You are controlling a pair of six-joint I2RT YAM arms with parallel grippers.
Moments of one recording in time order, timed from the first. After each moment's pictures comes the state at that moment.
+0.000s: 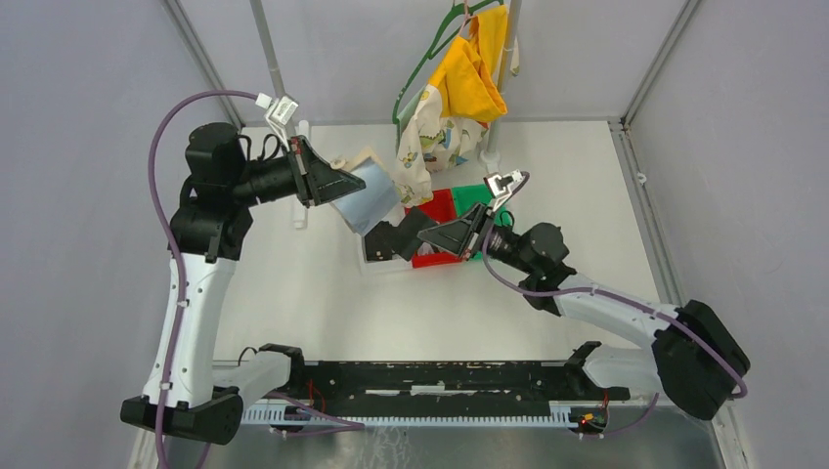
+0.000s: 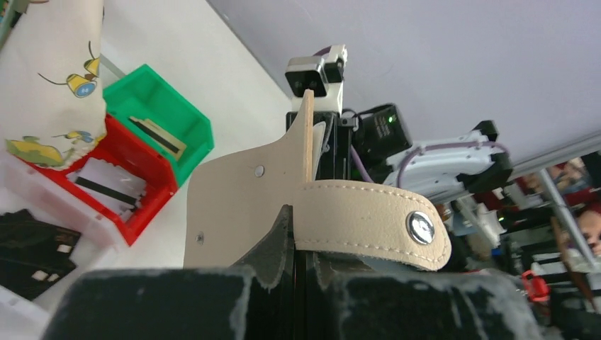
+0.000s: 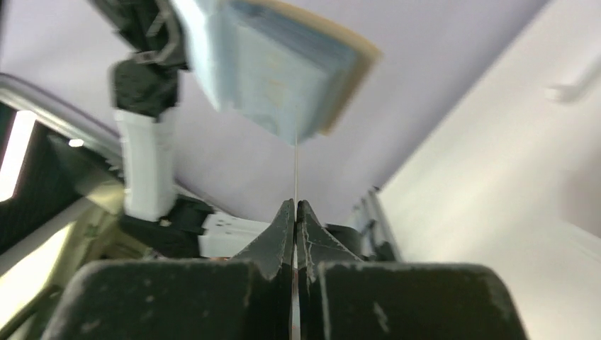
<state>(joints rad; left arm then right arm) -0.14 1.07 1.43 -0.55 0.97 -0.57 0.76 1.25 0.55 1.10 -0.44 1.23</state>
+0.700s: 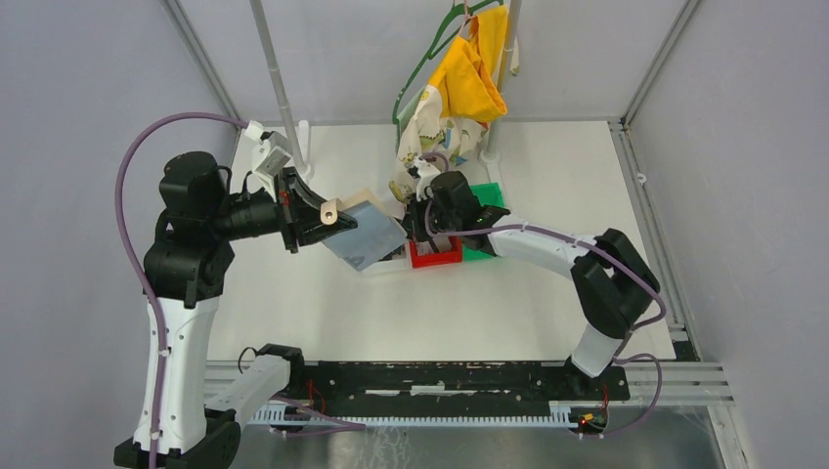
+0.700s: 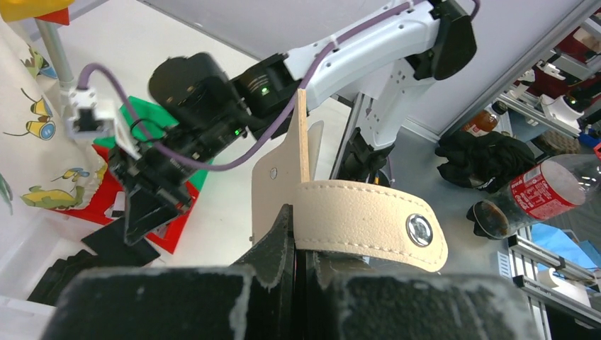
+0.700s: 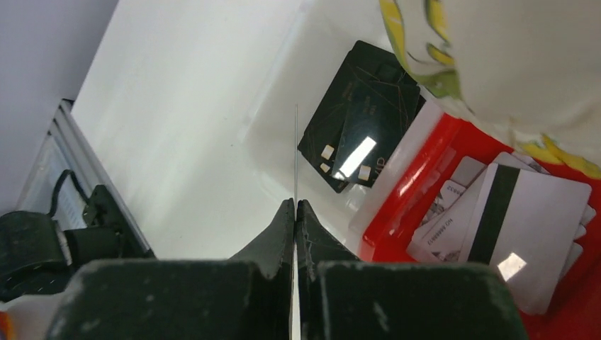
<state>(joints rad) -0.14 0.94 1.47 -0.76 1.13 -0.10 0.75 1.69 1.13 0.05 -0.28 0.46</state>
